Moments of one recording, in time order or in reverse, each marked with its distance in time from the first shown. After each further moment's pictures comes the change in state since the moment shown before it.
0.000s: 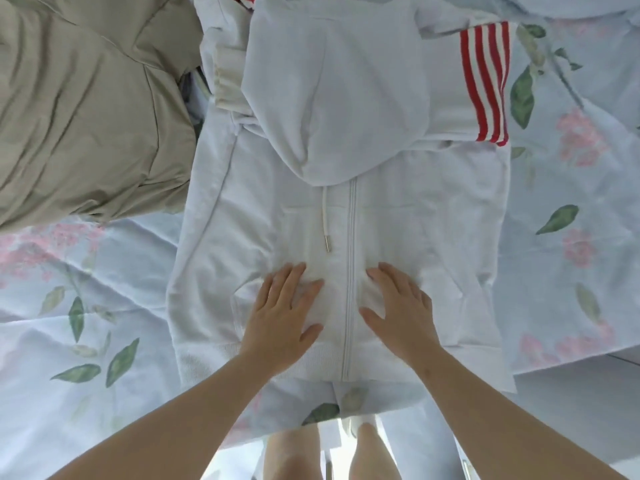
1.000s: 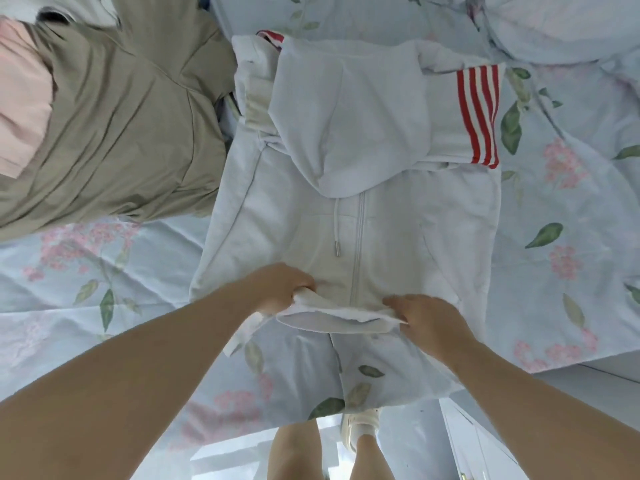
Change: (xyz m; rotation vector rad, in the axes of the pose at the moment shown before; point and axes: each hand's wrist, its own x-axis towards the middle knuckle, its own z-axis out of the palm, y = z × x) left_hand 0.047 -0.034 -0.083 -0.198 -0.563 0.008; right_hand -0.009 0.009 -0.039 -0.496 -0.110 -0.201
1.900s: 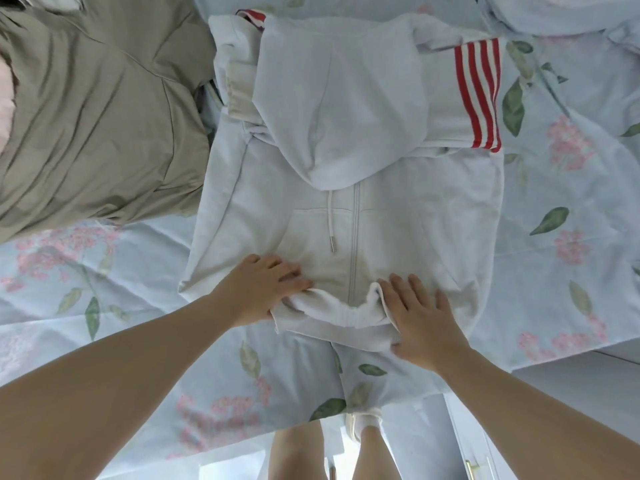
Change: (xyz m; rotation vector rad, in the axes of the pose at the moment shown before) left_hand -0.004 -0.030 0.021 0.485 0.300 0.334; right_hand -0.004 -0.011 0.022 -0.073 -0.139 0.064
